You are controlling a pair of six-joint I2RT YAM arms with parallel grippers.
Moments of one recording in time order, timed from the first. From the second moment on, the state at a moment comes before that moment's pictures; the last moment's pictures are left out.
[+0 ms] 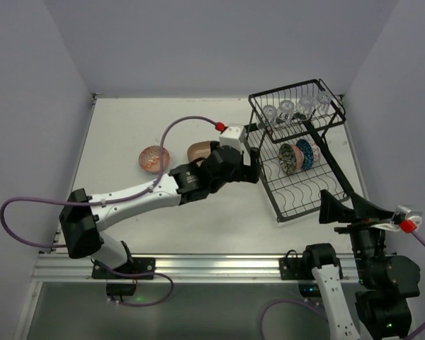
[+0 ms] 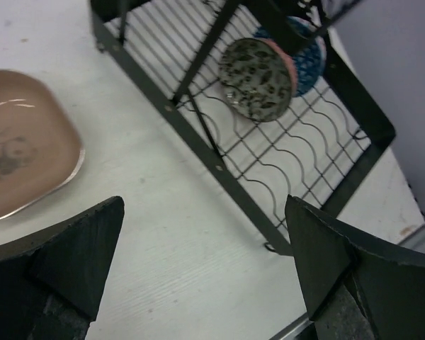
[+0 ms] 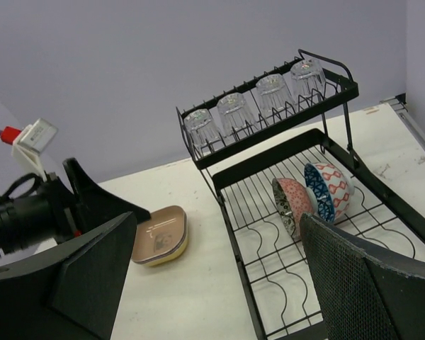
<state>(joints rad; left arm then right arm) -1.04 1.52 1.33 -0.30 -0.43 -0.61 0.11 0.04 0.96 -0.75 0.06 0.40</state>
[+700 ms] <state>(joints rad) -1.22 1.99 1.39 0.42 -0.36 -0.56 0.11 0.06 0.98 -0.77 0.10 0.40</state>
